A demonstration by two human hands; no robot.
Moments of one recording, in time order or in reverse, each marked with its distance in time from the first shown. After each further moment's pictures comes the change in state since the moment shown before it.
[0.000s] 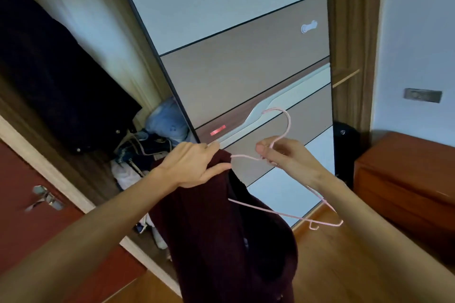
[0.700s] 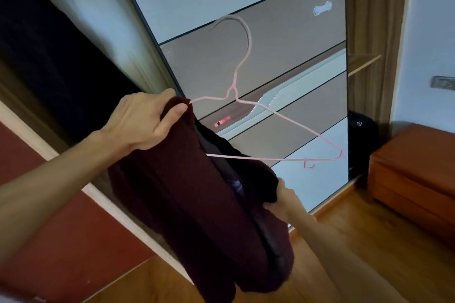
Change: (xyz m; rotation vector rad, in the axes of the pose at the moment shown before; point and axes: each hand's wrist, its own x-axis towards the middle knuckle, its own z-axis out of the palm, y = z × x) left_hand 0.008 -0.047 -0.080 0.066 0.177 -0.149; right_hand 0.011 0.169 0.074 -0.492 -0.129 0.442
